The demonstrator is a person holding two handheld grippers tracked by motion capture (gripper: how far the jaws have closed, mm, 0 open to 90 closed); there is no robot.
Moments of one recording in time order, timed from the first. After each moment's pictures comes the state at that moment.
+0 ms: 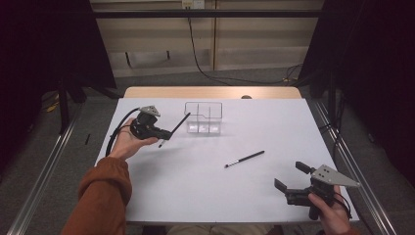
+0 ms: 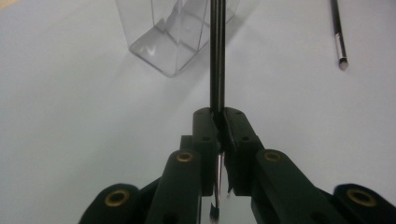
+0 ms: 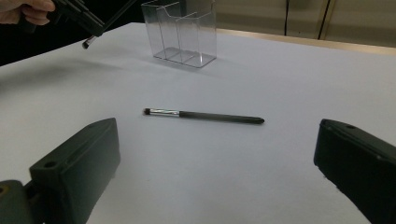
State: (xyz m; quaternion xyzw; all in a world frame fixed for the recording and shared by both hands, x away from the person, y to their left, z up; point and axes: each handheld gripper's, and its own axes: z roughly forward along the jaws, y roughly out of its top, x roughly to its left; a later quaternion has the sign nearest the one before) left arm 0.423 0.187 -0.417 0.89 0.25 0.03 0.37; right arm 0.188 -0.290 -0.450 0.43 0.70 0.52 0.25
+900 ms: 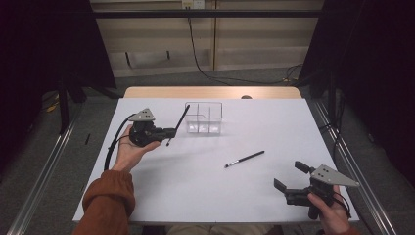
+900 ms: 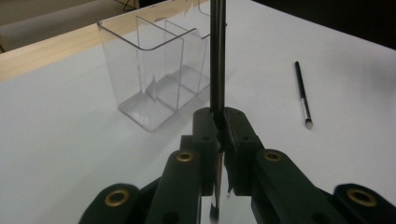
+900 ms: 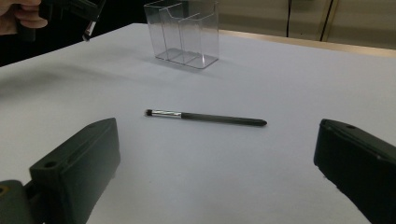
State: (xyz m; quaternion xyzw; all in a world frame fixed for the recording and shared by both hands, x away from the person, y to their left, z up) left arm 0.390 0.188 -0.417 0.82 0.26 0.06 0.50; right arm 0.189 -0.289 -0.449 0.43 0.70 0.52 0.25
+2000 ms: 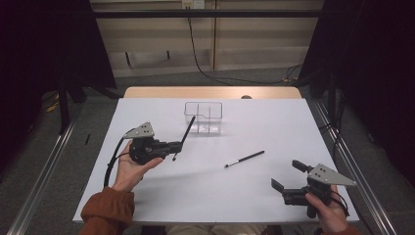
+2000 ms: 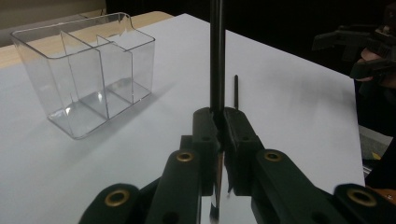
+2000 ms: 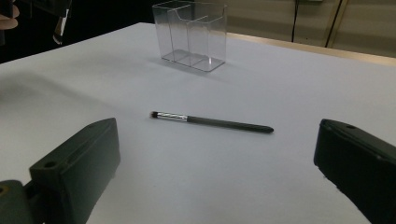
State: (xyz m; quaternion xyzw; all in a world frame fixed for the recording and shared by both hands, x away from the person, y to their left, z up) left arm 0.331 0.177 -0.406 0.81 0.23 0.03 0.54; right arm 0.191 -0.282 -0.447 0.41 0.71 0.52 0.25
